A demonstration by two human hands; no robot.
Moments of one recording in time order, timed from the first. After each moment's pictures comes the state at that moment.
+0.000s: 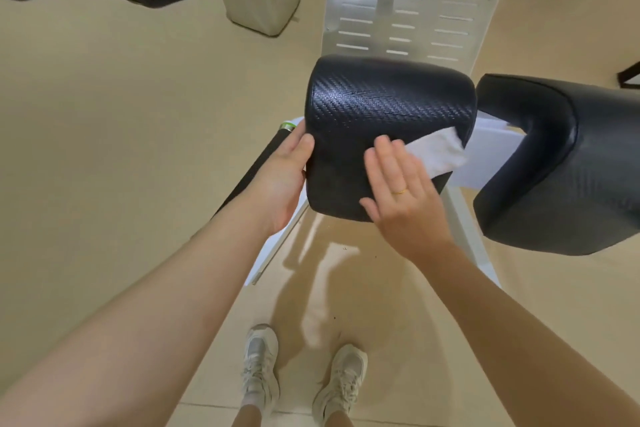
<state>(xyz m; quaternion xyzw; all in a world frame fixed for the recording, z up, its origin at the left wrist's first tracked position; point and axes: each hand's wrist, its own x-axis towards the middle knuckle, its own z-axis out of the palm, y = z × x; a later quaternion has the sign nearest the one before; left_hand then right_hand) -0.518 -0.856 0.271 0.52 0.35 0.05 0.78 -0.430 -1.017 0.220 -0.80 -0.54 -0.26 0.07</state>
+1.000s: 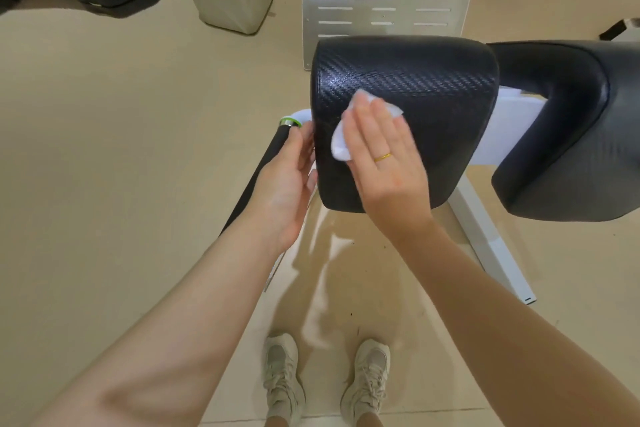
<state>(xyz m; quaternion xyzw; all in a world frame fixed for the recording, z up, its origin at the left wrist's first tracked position) -0.531 -0.855 0.273 0.45 0.35 0.04 0.82 -0.452 -0.957 0.220 -0.78 -0.47 -0.35 0.22</state>
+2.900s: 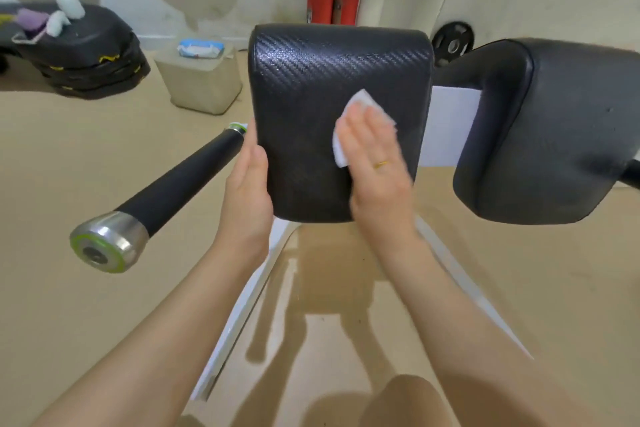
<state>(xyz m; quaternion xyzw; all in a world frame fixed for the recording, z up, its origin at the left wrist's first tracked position) -0.531 -0.881 0.181 0.64 0.15 0.27 0.70 -0.444 -0.997 0.170 -0.76 -0.42 -0.35 0.36</state>
